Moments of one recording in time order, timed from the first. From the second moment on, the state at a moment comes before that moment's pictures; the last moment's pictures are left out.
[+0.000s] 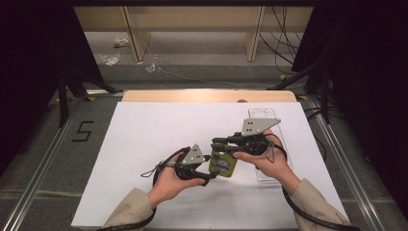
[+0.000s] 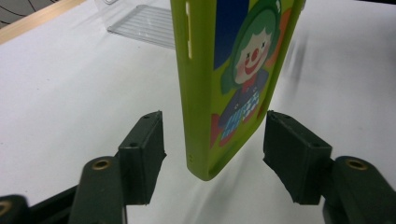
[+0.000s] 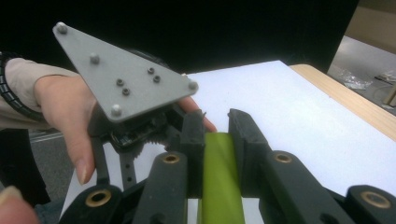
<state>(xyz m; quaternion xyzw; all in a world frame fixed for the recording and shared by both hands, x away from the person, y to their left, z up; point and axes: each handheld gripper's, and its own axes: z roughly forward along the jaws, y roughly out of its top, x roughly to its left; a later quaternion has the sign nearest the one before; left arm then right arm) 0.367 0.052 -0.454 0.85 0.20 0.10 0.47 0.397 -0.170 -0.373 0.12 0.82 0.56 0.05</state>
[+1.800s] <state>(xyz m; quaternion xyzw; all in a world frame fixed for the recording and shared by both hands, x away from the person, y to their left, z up) 0.369 0.060 -0.450 0.86 0.21 0.06 0.46 0.394 -0.166 -0.372 0.10 0.81 0.57 0.06</state>
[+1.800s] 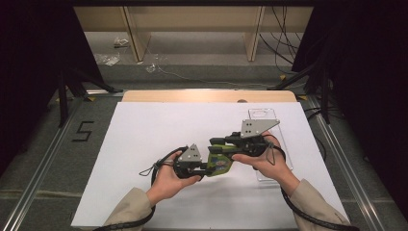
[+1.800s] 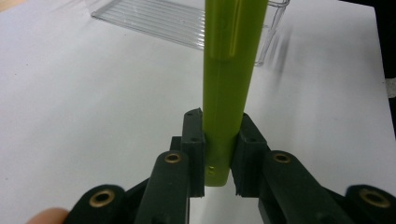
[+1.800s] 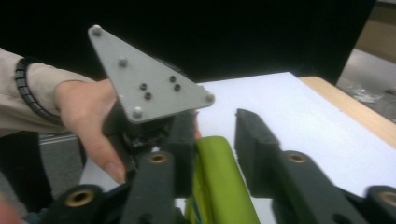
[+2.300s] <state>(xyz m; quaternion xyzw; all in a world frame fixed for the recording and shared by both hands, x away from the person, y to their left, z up) 0.370 0.066 -0.446 0.84 0.26 0.08 0.47 0.400 -0.171 -0.376 0.16 0.77 0.60 0.12</state>
